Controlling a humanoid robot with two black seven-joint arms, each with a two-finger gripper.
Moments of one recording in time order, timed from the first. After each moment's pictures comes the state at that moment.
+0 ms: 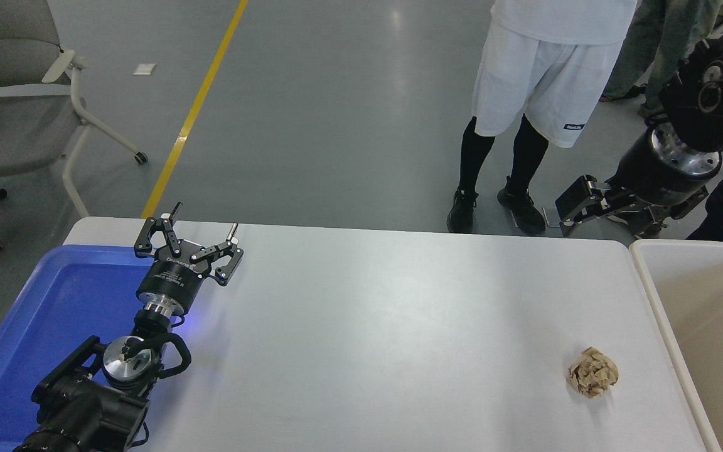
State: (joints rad) left arm -0.46 0.11 -1.18 -0.58 -0.22 -0.66 -0.02; right arm 2.06 -0.45 -1.20 1.19 -0.37 0.79 0.02
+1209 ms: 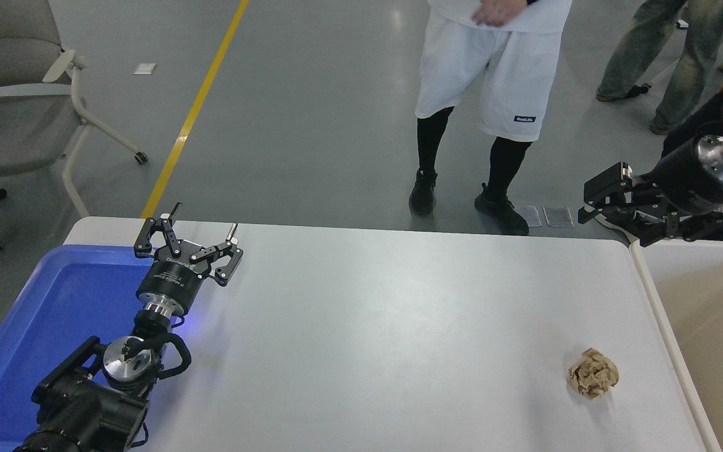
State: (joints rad) left arm -0.46 0.11 -1.18 -0.58 -0.22 -0.66 -0.02; right arm 1.86 -0.59 -1.14 1.08 -0.24 0.79 0.02
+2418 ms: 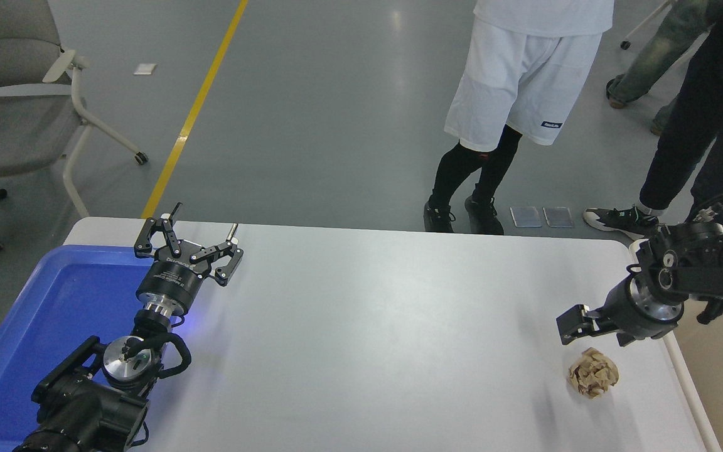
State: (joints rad) left arm -0.46 0.11 -1.18 -0.58 -0.22 -0.66 -0.02; right arm 1.37 -0.50 -0.97 1.03 -0.59 0.45 0.03
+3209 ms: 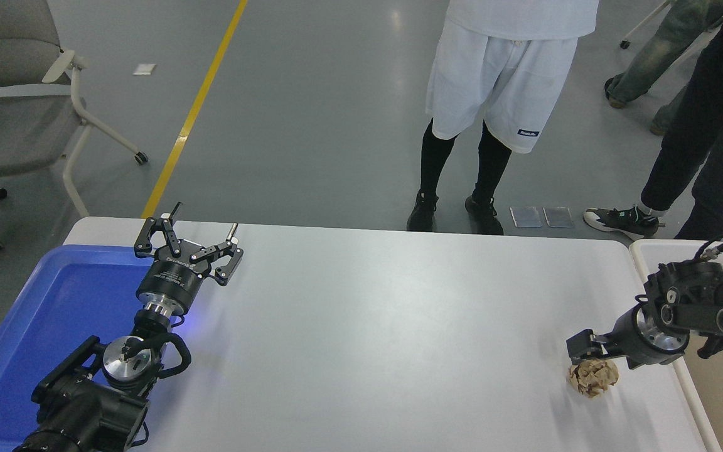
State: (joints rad) left arm -0.46 0.11 -1.18 -0.58 -0.22 -0.66 -0.02; right arm 1.21 -0.49 -0.91 0.93 -0.60 0.40 0.03
